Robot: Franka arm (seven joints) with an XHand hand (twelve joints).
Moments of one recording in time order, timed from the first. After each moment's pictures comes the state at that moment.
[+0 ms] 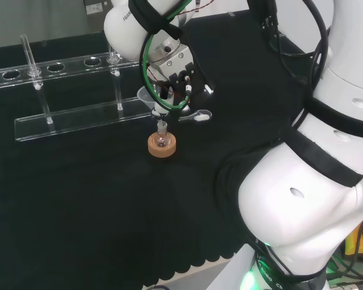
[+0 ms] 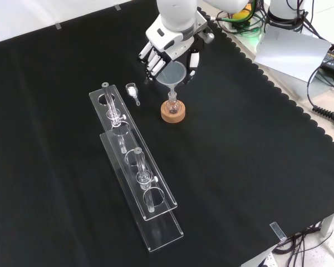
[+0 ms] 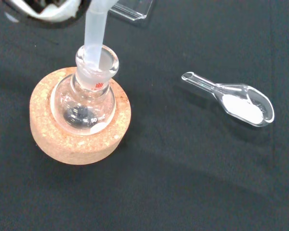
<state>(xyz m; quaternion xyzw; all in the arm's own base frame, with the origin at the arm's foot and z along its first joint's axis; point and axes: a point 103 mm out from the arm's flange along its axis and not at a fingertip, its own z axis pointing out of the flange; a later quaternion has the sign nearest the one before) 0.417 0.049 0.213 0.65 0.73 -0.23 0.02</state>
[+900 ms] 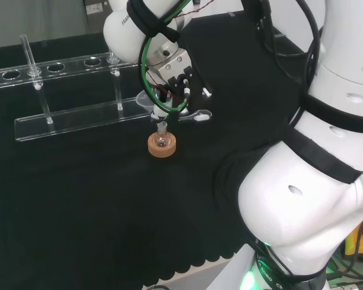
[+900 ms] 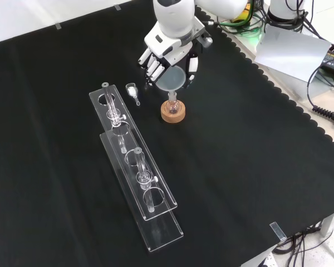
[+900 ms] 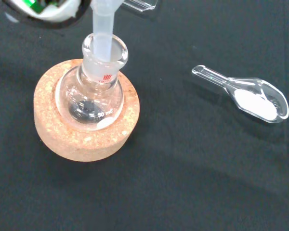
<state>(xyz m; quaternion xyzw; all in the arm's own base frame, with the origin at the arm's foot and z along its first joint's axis) 0.423 0.052 0.199 0.64 0.73 -0.23 0.01</state>
